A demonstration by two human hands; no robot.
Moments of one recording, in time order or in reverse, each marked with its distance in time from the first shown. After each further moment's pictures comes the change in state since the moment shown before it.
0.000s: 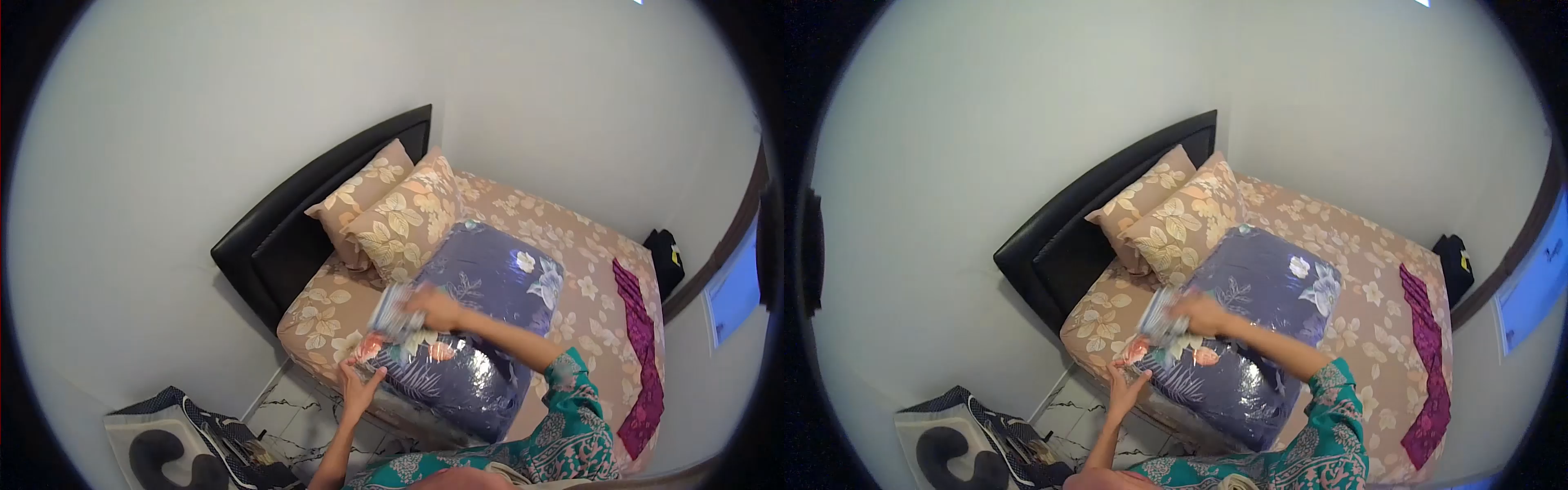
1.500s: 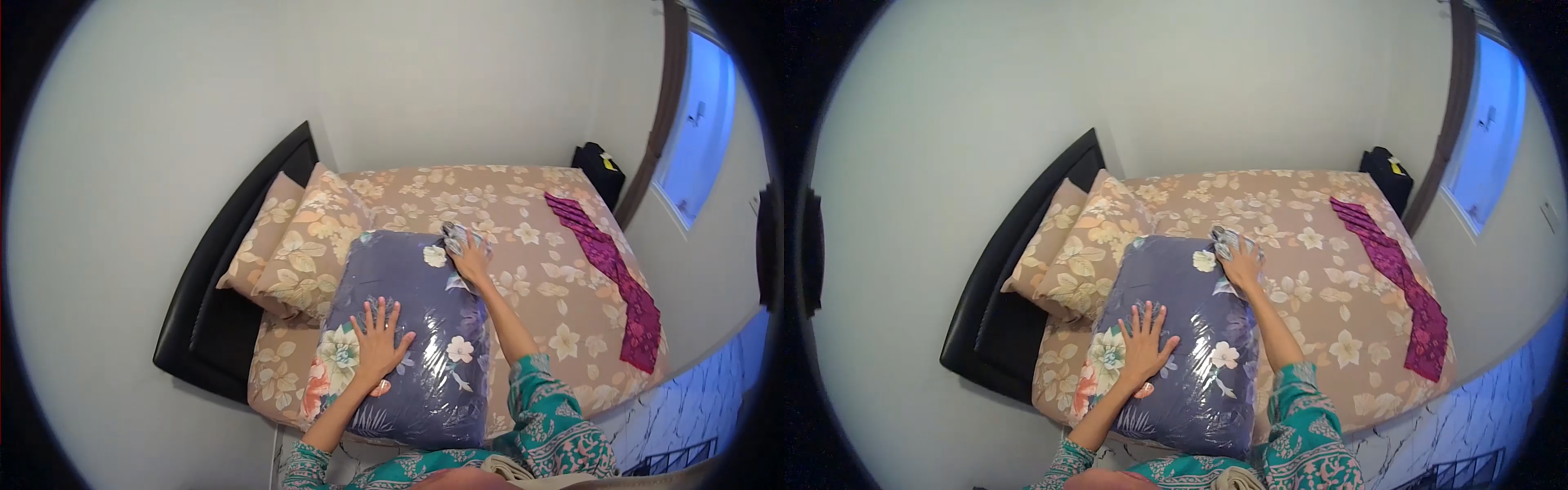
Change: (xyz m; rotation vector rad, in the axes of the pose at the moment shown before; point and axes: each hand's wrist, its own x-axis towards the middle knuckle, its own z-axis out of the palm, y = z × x) left_hand 0.095 0.131 0.178 0.674 -0.440 0.861; right_hand -0.194 0.175 -0.038 0.043 0.621 1.351
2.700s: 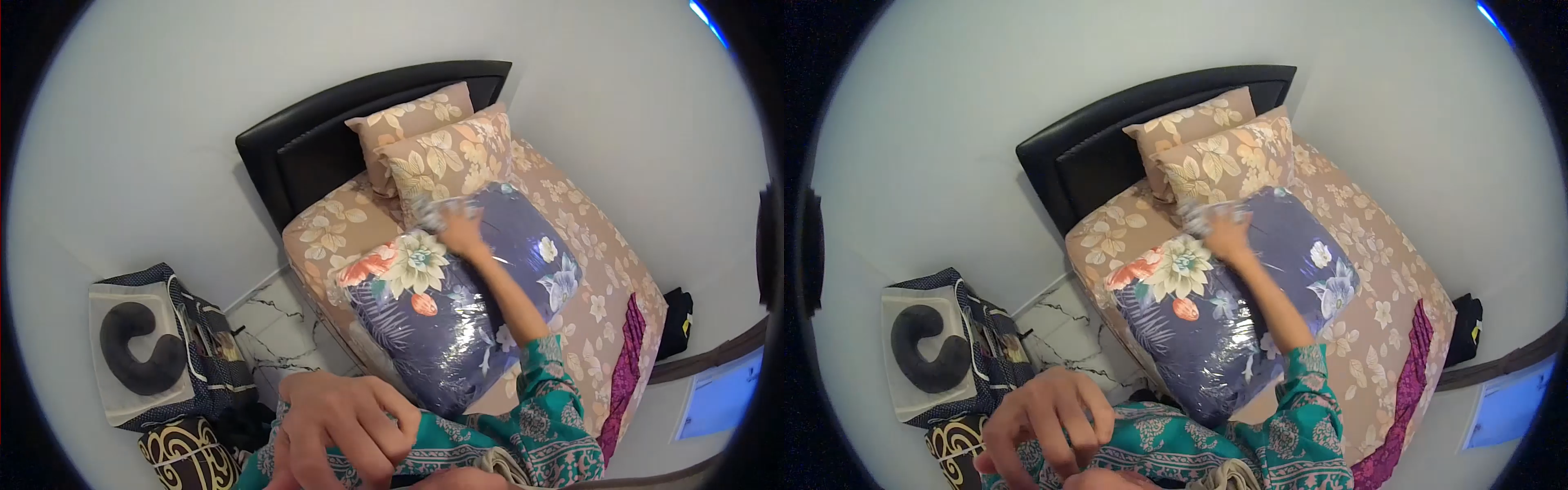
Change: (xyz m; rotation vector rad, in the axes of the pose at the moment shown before) left_hand -0.136 0.112 -0.256 -1.370 0.391 0.978; right_hand -0.092 -0.212 0.088 -0.399 -0.503 -1.063
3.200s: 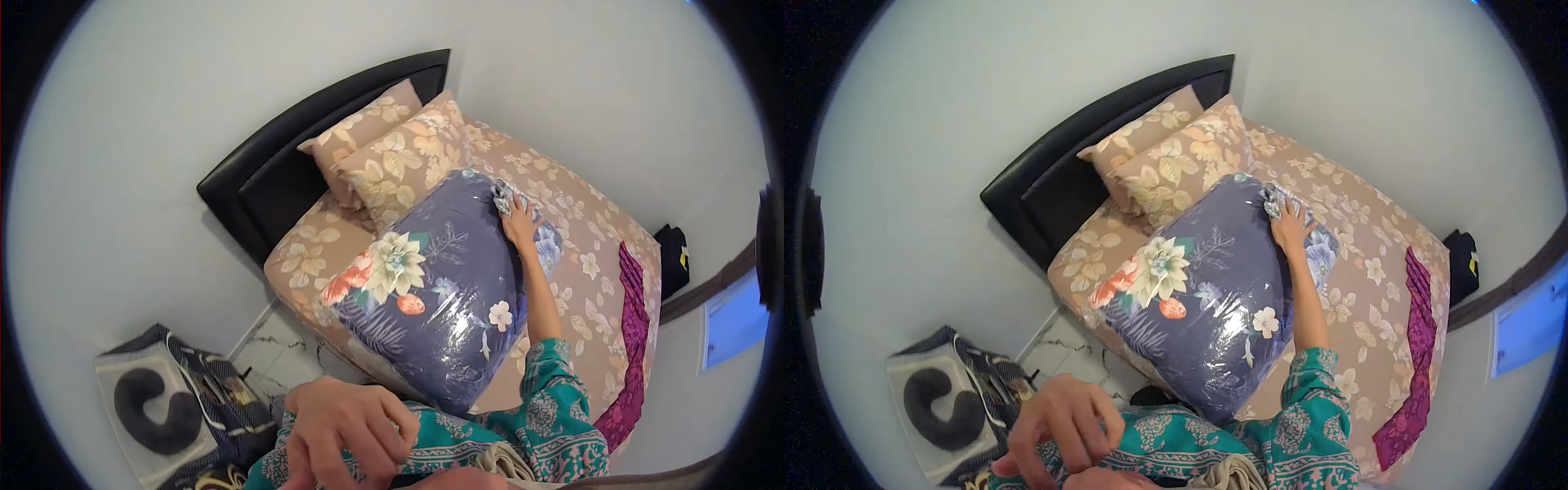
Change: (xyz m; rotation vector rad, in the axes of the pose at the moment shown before) left_hand -0.005 -0.018 -0.010 -0.279 -0.089 0.005; right_hand -0.093 0.134 -0.016 0.069 0.197 0.609
